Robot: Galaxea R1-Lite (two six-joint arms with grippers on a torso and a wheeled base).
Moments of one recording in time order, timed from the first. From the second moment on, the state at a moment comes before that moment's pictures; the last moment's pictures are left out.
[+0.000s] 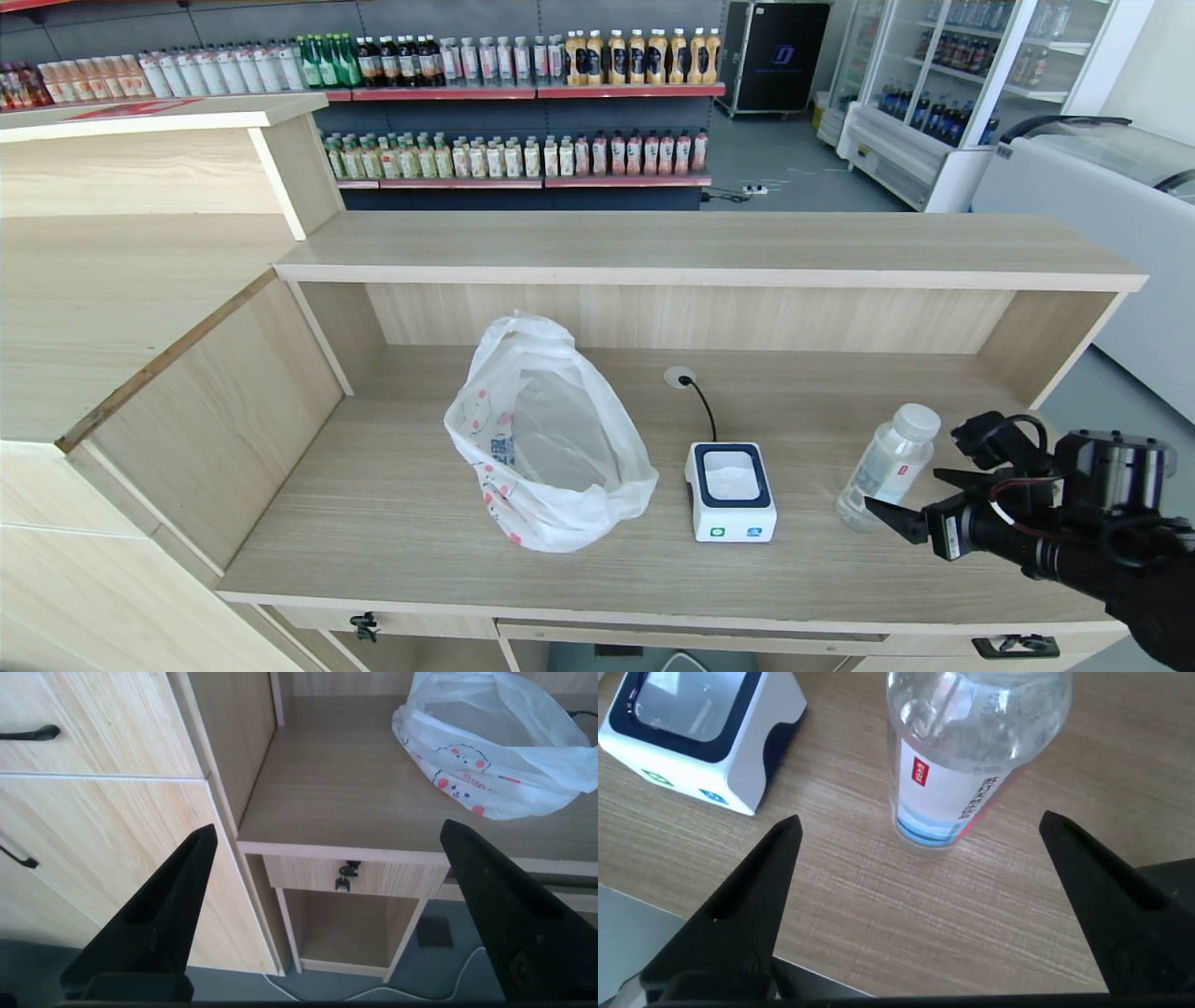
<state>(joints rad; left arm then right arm) 0.00 0.00 0.00 0.04 0.08 0.06 -0.07 1.98 -0.31 -1.21 0.33 -0.30</state>
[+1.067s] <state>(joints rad) 0.00 0.00 0.00 0.04 0.08 0.06 -0.01 2.14 -0.52 -1.21 0.33 -0.33</state>
